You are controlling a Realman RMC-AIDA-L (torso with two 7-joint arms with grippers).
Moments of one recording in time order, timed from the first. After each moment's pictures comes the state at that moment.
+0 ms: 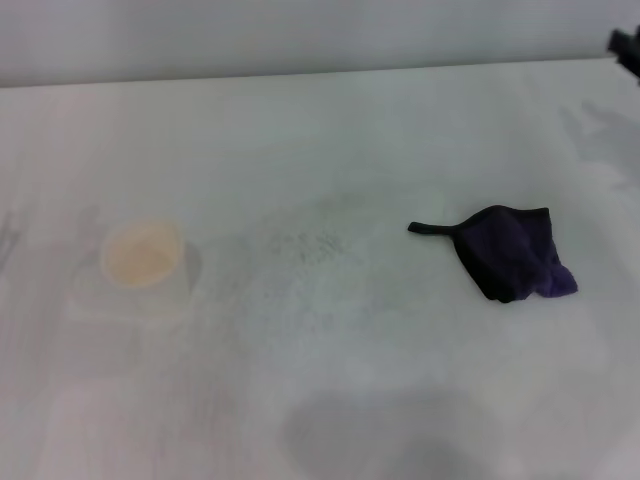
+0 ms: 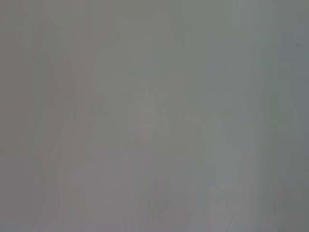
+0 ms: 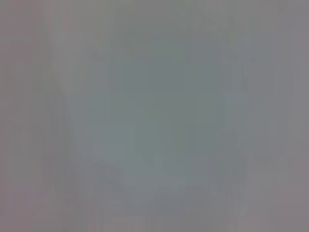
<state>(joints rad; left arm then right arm) -0.29 -2.08 1.11 0.23 -2.65 -1.12 2.82 0.36 2.00 2.47 0.63 -1.44 0.97 -1.85</state>
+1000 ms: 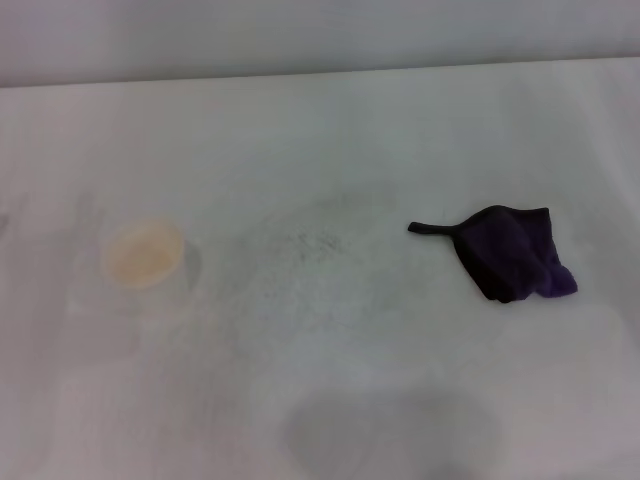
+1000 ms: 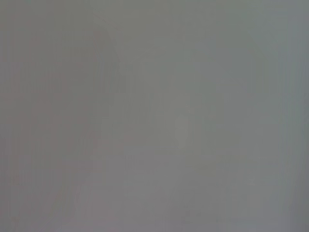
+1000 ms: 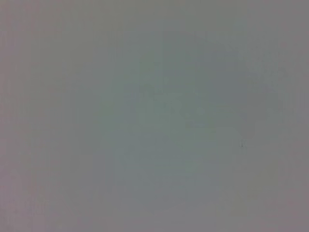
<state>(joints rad) -0.34 -2.08 1.17 0.18 -2.85 -1.12 2.82 0.26 2.00 2.49 0.32 -0.83 1.16 -2.60</state>
